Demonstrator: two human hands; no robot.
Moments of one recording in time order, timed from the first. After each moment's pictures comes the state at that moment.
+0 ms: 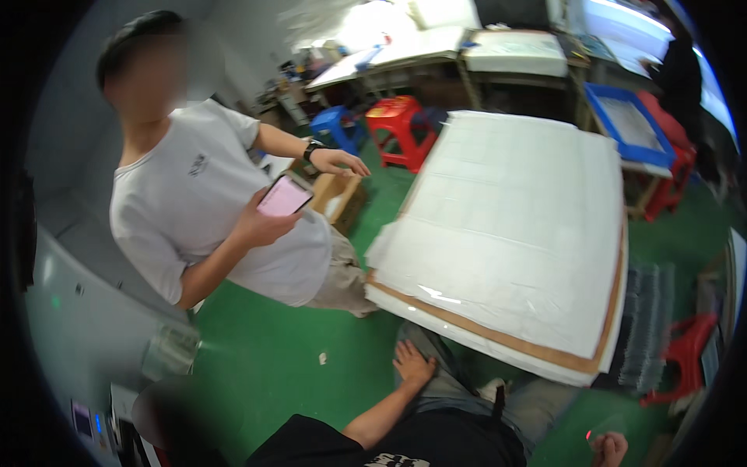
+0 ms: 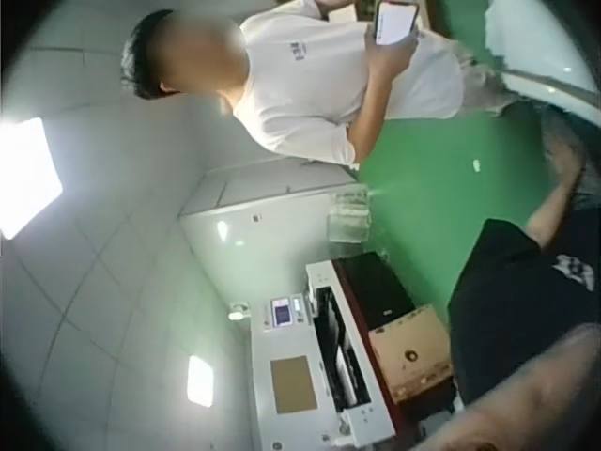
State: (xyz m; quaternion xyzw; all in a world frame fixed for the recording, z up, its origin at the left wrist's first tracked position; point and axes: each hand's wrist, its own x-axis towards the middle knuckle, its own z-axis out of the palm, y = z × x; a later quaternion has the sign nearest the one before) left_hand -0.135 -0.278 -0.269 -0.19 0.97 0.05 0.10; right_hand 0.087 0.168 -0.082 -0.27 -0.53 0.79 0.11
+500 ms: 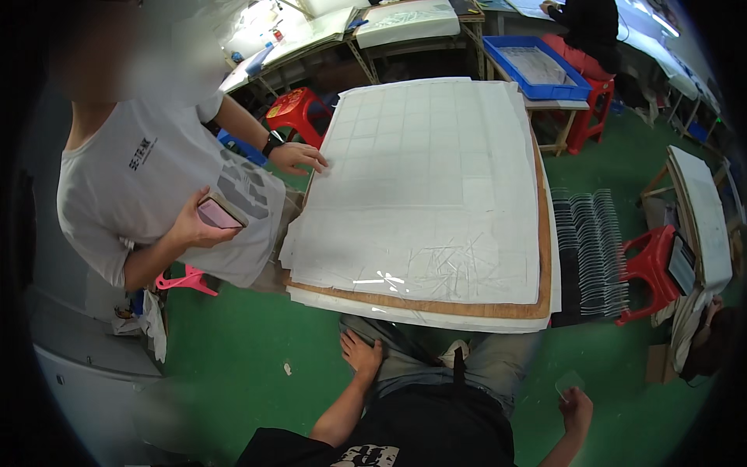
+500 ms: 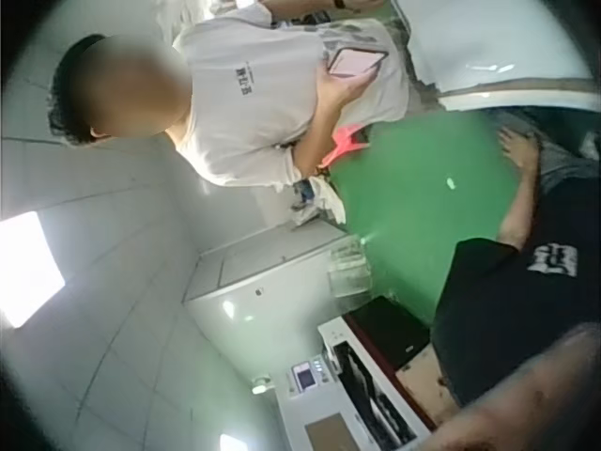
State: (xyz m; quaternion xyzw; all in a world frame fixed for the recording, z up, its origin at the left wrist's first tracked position) left_hand -0.114 -0.285 -0.262 -0.20 0.97 0.08 0.05; right_hand 0.177 0.174 -0.179 -0.52 -0.35 0.76 0.13
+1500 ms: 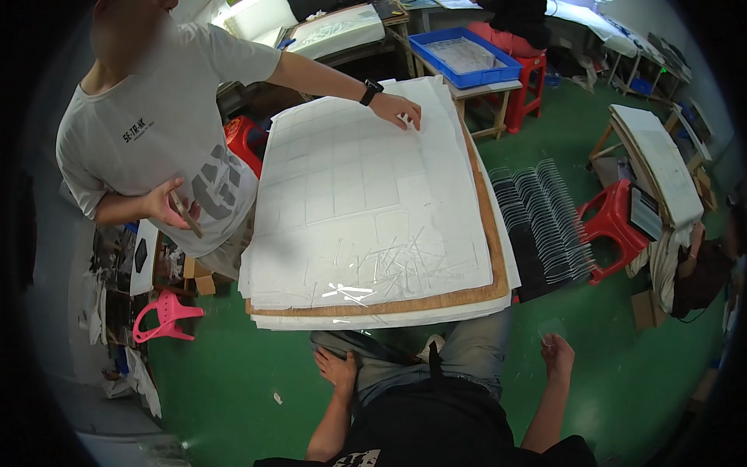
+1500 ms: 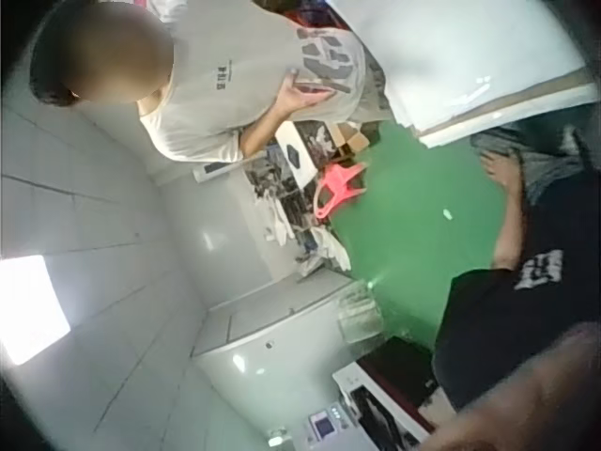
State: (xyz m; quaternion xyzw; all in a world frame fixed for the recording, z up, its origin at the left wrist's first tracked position) left_hand -0.108 -0.291 -0.247 -0.20 0.97 0.08 0.06; right_hand 0.125 0.177 -0.208 -0.54 -0.32 0.74 0.23
